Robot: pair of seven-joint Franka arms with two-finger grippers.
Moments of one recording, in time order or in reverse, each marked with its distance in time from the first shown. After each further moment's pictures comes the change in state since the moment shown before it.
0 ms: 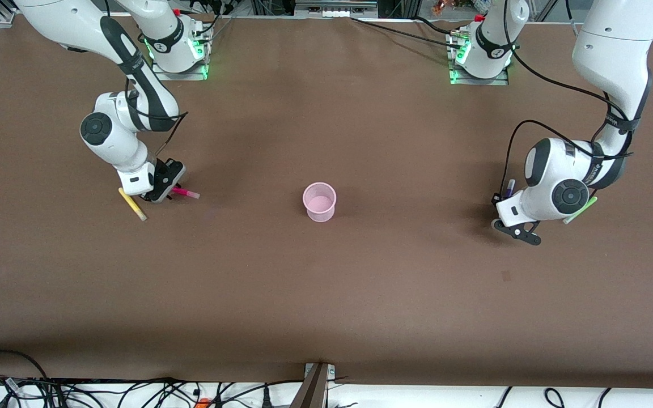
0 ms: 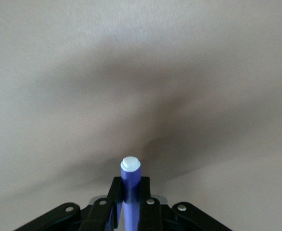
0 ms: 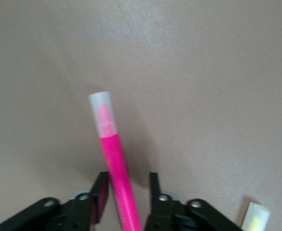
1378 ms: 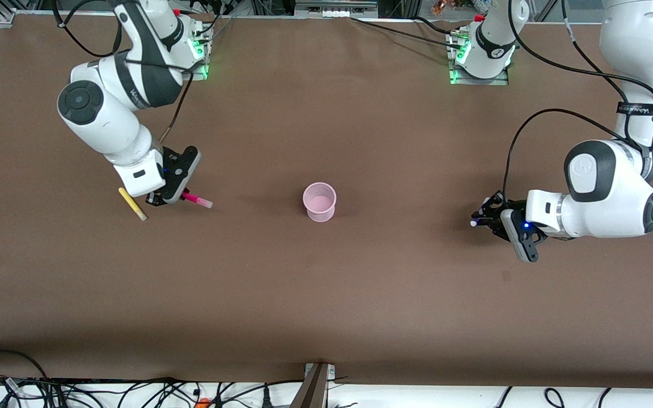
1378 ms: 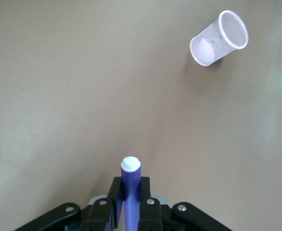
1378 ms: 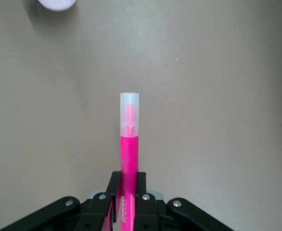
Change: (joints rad) left arm 0.088 -0.004 -0.096 0.303 -0.661 -0.306 0.901; right arm 0.111 -0.147 0.142 0.502 -0.082 -0.647 0.157
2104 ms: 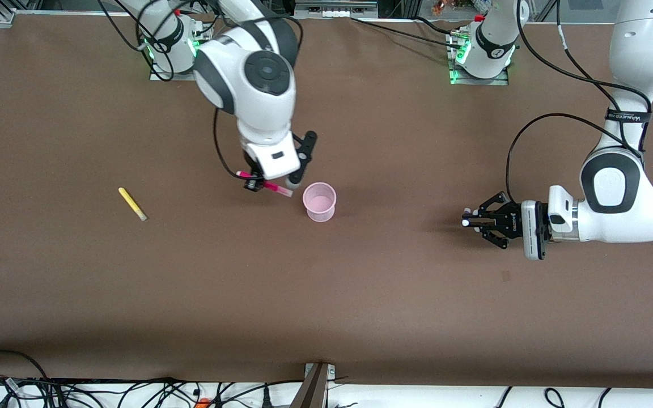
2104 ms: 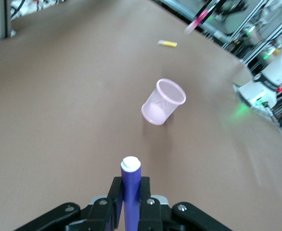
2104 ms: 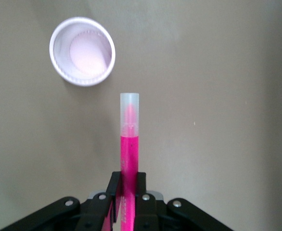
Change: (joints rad) left arm 0.055 0.054 0.000 0.022 -0.378 -0.131 0.429; right arm 0.420 0.356 0.003 0.562 -0.311 -0.364 0.378
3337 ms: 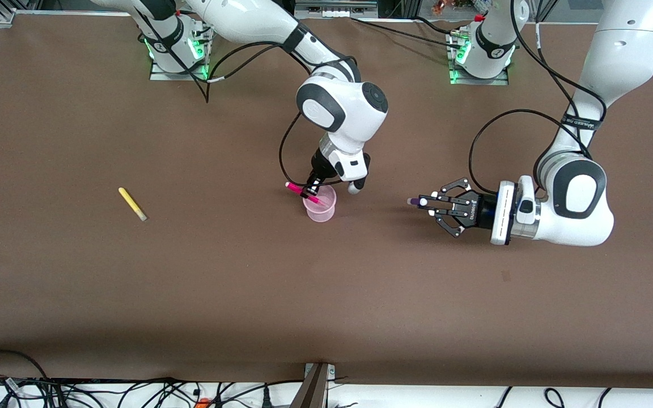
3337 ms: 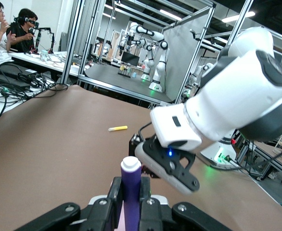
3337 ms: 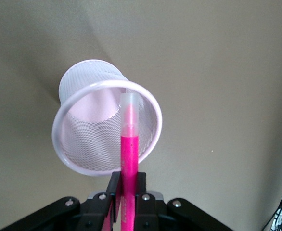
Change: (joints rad) left arm -0.034 0.047 -0.097 0.007 -0.337 -0.116 0.273; right arm 0.294 0.308 -0.131 0.163 -0.221 -0.015 0.313
